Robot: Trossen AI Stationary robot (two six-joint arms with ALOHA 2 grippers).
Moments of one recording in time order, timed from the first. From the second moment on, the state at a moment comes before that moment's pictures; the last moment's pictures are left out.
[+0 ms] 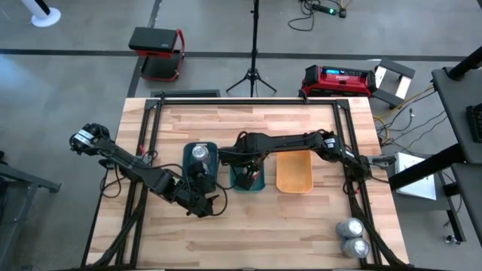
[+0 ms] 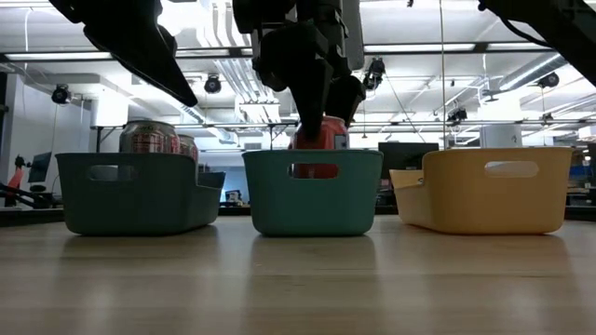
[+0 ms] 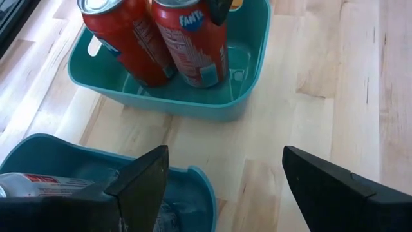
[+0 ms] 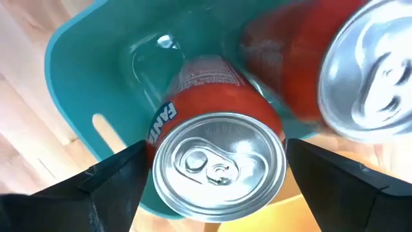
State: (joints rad) left arm -0.50 1.44 1.00 -0.59 -0.57 -0.56; right arm 0.03 2.32 2.22 -1.48 -0.03 0.48
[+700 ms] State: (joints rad) left arm -0.50 1.44 1.00 -0.60 -0.59 -0.56; right arm 0.06 2.22 2.28 -1.51 -0.02 0.47
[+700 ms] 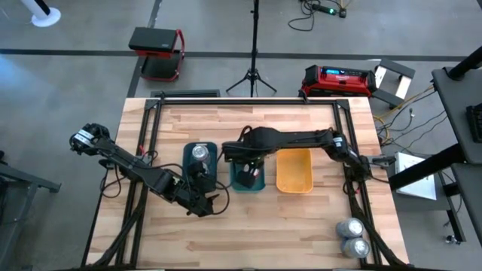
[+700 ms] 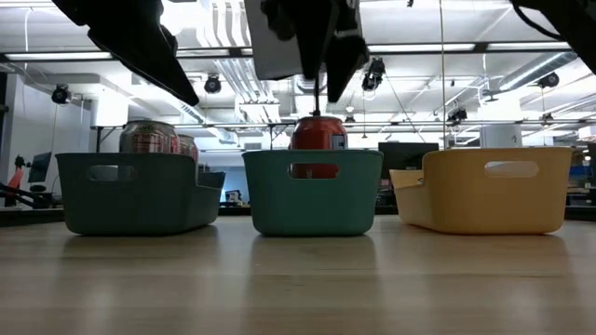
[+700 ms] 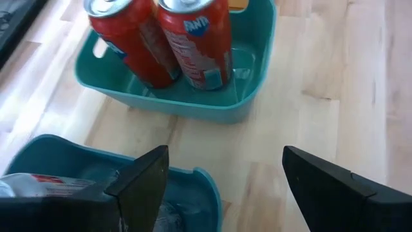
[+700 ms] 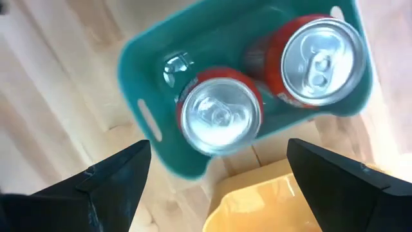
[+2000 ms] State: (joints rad) left arm -0.47 1.63 1.05 -0.41 -0.67 -0.38; right arm 0.79 1.52 1.31 -1.55 -0.25 1.42
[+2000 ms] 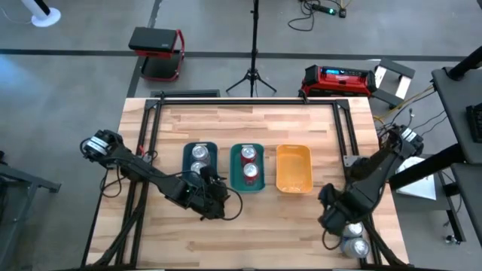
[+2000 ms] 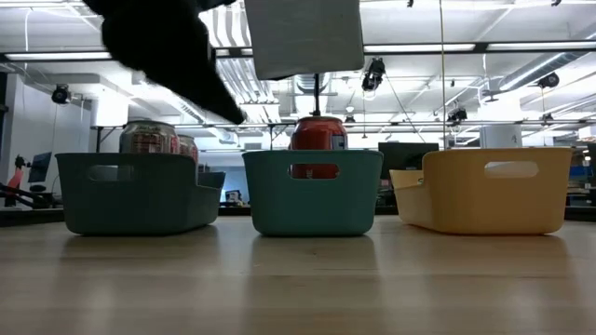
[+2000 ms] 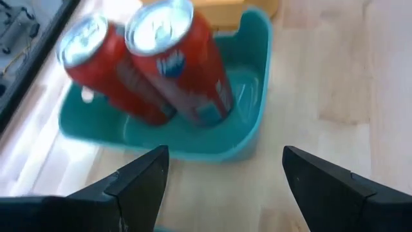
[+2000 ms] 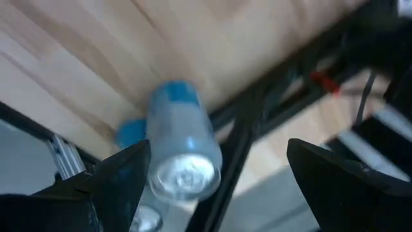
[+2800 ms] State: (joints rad) left arm -0.47 1.71 1.17 -0.40 -0.66 -0.24; right arm 0.97 1.48 1.19 -1.30 -0.34 1.84
